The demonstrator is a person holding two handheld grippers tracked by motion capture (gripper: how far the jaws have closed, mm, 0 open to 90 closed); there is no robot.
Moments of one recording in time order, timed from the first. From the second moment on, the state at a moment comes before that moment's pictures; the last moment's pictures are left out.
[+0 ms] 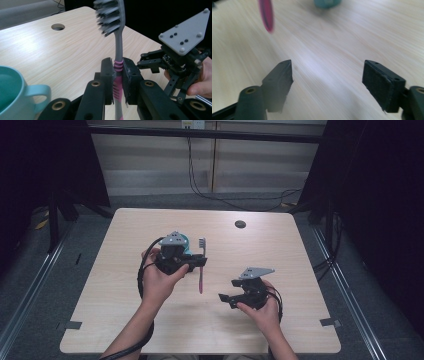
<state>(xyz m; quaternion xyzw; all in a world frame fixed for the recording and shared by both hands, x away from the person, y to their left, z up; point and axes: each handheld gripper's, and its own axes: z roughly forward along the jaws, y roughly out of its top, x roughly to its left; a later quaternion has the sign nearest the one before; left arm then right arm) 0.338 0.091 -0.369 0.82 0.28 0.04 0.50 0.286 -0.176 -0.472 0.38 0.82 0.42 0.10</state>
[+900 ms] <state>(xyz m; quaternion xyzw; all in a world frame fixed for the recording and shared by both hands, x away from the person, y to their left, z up) 0.358 0.115 -0.348 0.81 0.30 0.06 0.50 0.271 -0.191 -0.508 0.39 0.84 0.35 0.15</state>
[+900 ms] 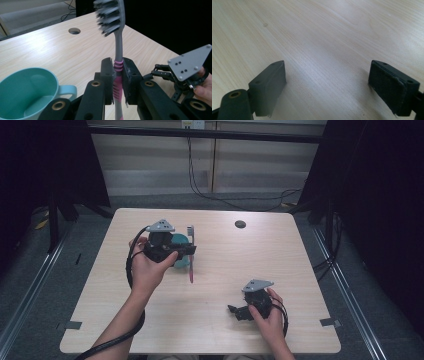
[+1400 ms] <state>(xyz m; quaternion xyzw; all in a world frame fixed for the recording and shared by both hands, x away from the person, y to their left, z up) 0.372 0.115 -0.337 0.80 0.31 0.07 0.51 0.267 -0.192 -0.511 0.39 0.83 0.36 0.15</state>
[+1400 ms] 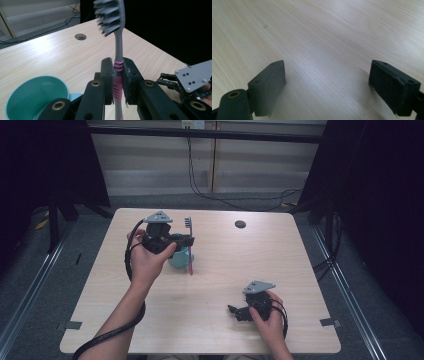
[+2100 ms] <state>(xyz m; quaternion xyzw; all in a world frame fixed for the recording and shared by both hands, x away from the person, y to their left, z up) 0.395 0.117 -0.320 0.79 0.32 0.08 0.51 0.268 -0.192 -0.511 0.39 0.83 0.36 0.16</state>
